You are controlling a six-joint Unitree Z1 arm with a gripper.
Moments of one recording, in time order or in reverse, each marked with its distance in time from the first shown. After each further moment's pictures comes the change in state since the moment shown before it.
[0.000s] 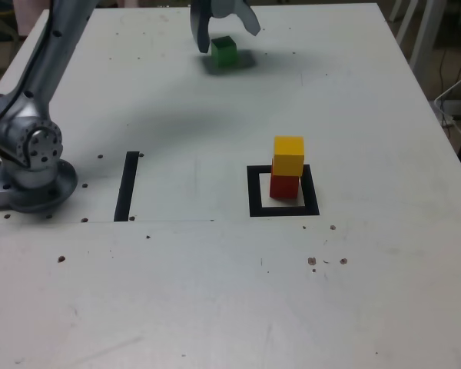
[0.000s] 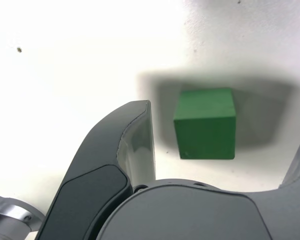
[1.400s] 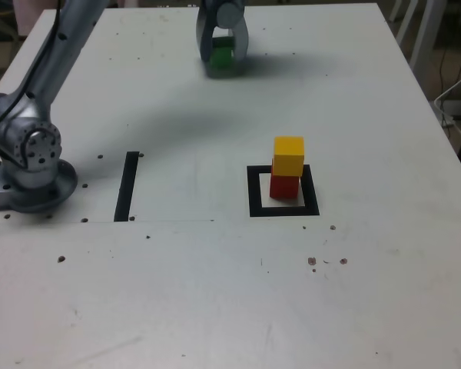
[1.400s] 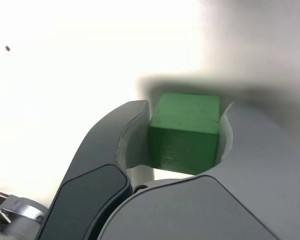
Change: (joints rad) arm -0.072 0.013 0.008 0.026 0.046 0.009
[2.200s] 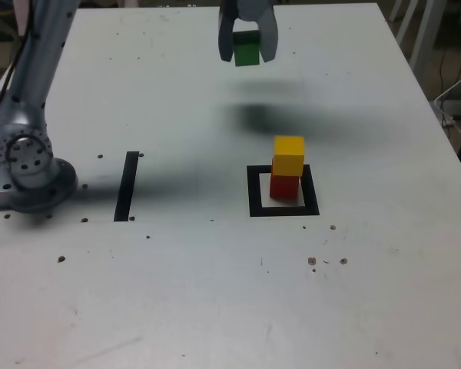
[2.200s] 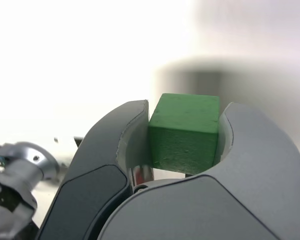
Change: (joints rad) arm -0.360 -0.327 0.268 0.005 -0.070 -0.189
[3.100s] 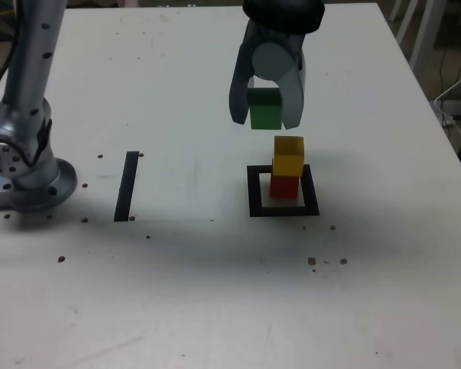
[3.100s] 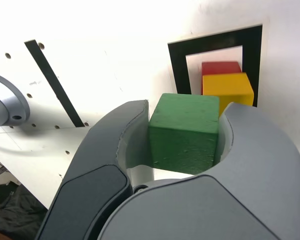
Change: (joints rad) arm -0.456 -0.078 0.098 -0.003 -0.105 -0.289
